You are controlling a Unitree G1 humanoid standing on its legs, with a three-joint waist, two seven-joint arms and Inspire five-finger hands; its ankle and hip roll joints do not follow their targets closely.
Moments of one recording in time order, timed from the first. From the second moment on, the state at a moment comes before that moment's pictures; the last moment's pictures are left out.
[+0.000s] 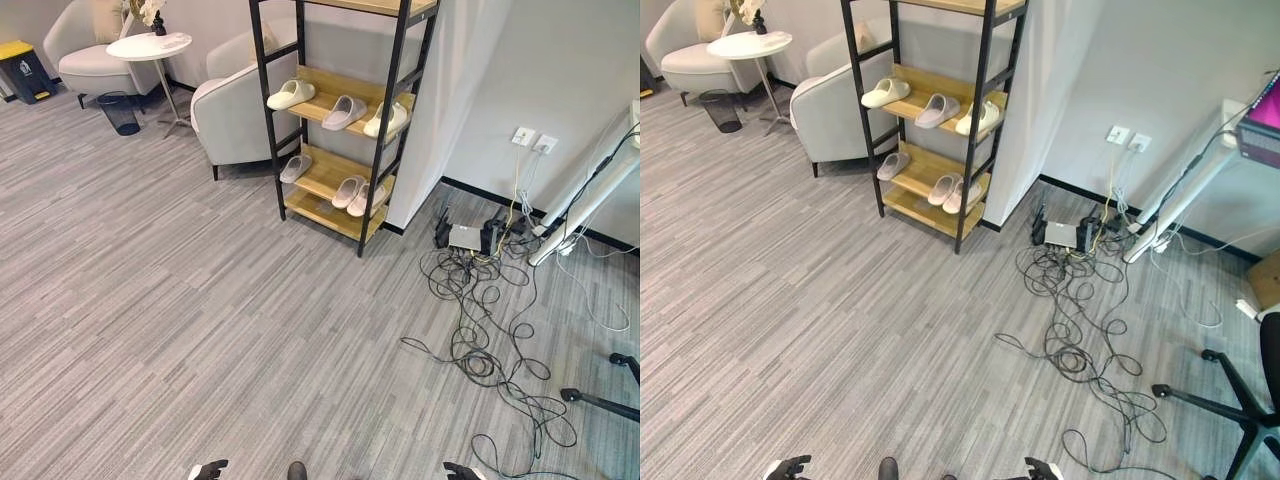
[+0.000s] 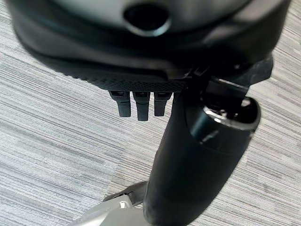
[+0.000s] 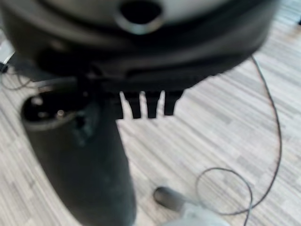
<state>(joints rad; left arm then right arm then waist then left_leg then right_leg) 0.03 0.23 -0.19 1.24 -0.04 -0.06 0.17 0.00 -0.24 0.19 1.28 0.09 -0.08 -0.16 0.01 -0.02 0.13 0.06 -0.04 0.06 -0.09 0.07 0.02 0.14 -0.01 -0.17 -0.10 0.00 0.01</state>
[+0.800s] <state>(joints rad) -0.04 0.23 -0.22 1.25 -0.02 -0.06 0.16 -0.04 -0.25 0.21 1.29 0.07 -0.08 -0.16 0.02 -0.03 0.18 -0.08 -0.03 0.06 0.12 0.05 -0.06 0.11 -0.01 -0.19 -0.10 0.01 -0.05</state>
